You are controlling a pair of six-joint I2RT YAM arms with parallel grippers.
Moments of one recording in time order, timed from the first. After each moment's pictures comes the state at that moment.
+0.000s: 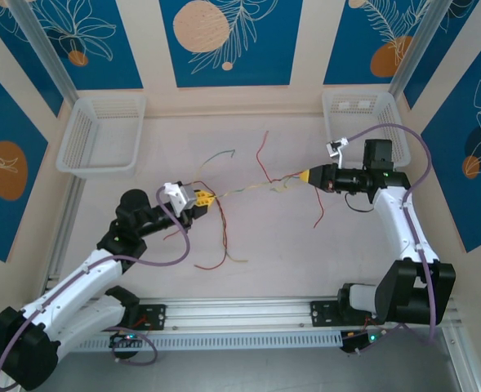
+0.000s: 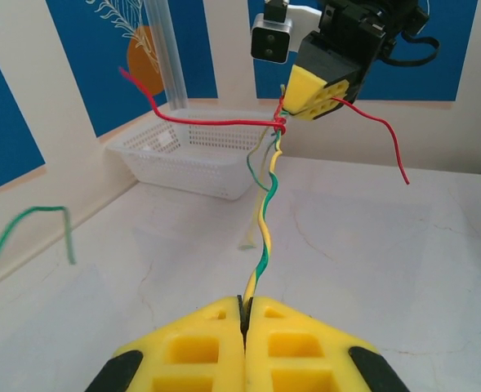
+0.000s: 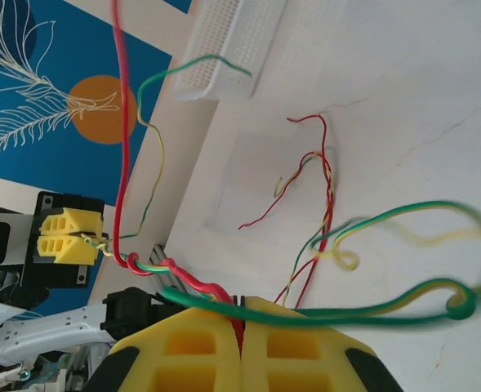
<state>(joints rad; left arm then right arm) -0.51 0.88 0.54 0.26 0.57 0.18 -0.12 1.26 1.05 -0.70 -1.12 0.18</state>
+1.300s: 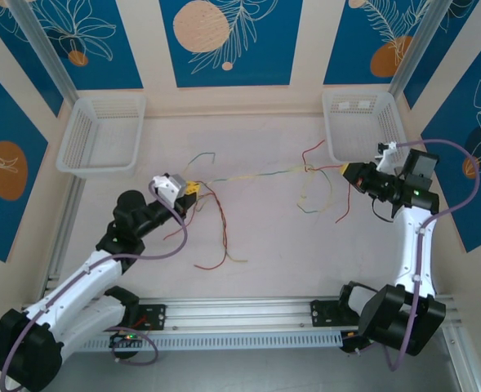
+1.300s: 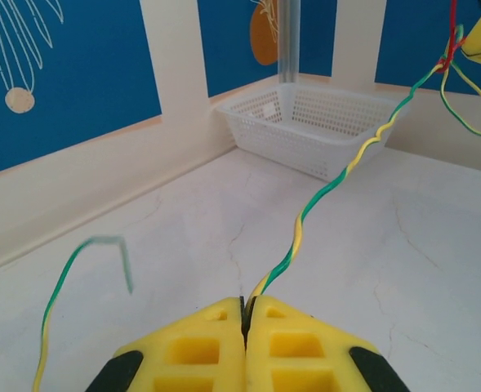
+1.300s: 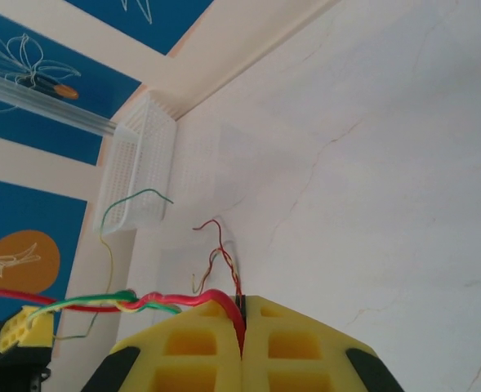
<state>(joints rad) -0.44 0.89 0.52 0.27 0.34 0.10 -0.38 1.10 1.02 -0.66 -0.93 0.33</state>
